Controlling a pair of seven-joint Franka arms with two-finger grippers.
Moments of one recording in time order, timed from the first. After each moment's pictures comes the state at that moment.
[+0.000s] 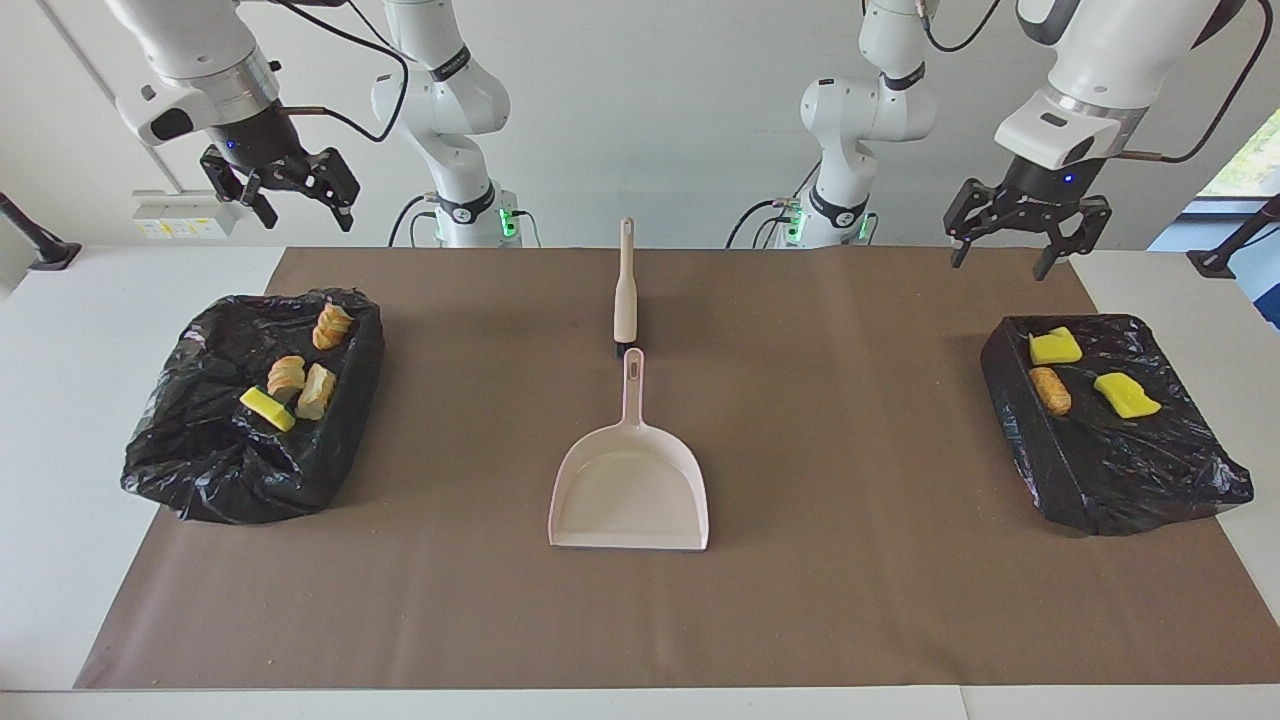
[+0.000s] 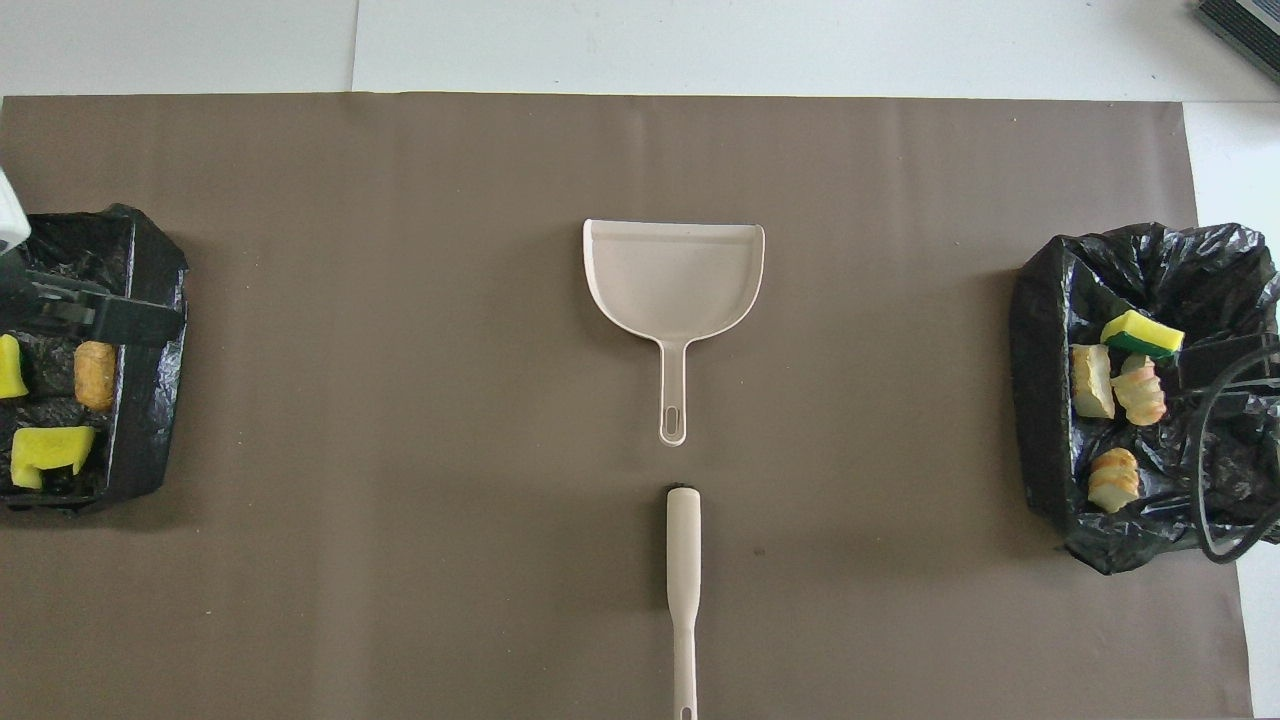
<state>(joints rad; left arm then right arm) -0.16 -0.07 0.06 -1.57 0.00 1.63 0.19 -0.04 -0.10 -0.02 -1.59 0.01 1.46 0.02</state>
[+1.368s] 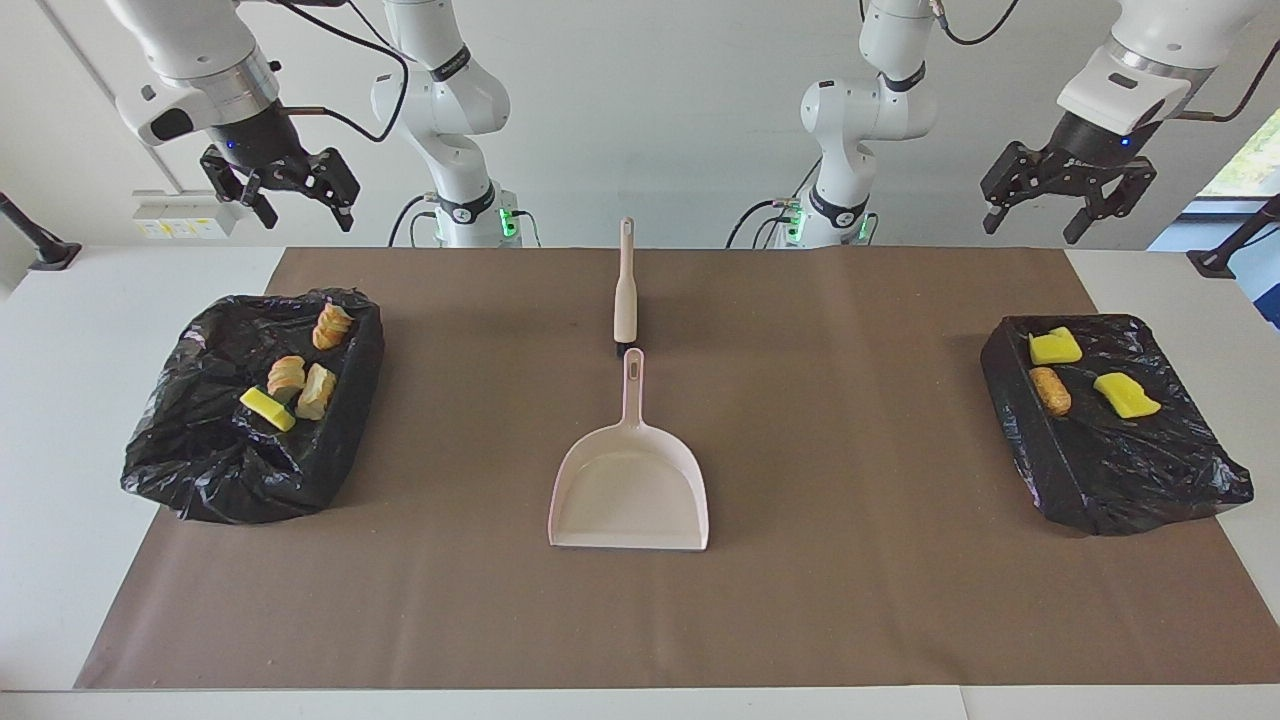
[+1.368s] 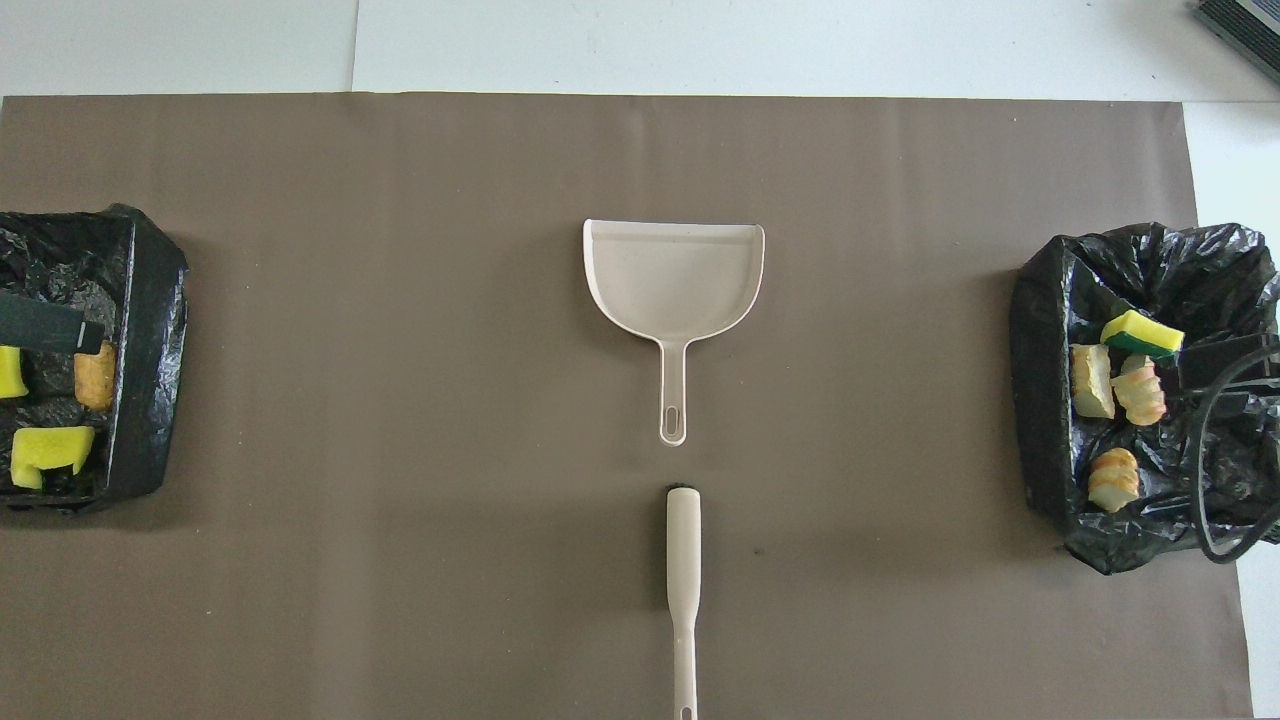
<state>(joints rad) -0.11 -0.05 0.06 -1.47 -0.05 1.46 0.10 -0.04 -0.10 -0.02 -1.59 0.01 1.46 0.02</state>
